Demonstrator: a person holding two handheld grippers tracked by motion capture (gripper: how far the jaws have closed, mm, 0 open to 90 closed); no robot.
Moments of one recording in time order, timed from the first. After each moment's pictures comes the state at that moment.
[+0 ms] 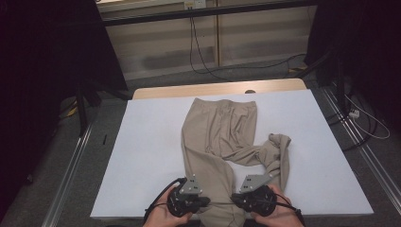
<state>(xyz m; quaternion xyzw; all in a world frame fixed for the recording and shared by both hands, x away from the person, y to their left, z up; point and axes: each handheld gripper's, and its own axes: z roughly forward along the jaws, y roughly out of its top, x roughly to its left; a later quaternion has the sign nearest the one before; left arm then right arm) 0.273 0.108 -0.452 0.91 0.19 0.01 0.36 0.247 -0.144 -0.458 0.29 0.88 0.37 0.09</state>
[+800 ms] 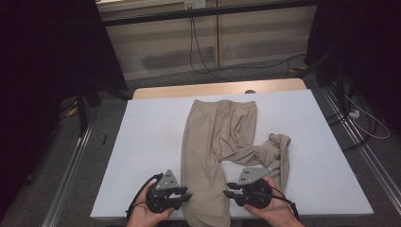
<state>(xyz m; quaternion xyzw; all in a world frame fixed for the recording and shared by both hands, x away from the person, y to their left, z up) 0.291 0.155 -0.449 0.90 0.25 0.07 0.36 0.265 -0.138 -0.453 0.28 0.86 0.42 0.11</state>
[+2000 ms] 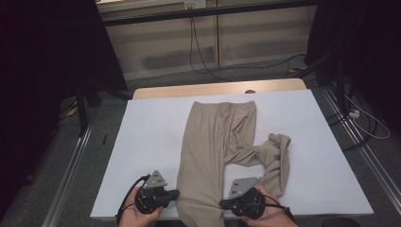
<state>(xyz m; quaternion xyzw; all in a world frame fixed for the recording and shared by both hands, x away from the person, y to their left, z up) 0.282 0.182 -0.445 0.88 0.29 0.06 0.37 0.248 -0.118 -0.459 0.23 0.89 0.38 0.06</state>
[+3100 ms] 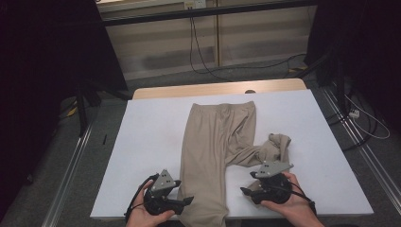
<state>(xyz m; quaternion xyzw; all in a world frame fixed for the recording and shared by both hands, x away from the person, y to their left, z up) 0.285 0.161 -0.444 0.87 0.27 0.09 0.40 0.266 -0.186 -0.446 0.34 0.85 0.38 0.15</state>
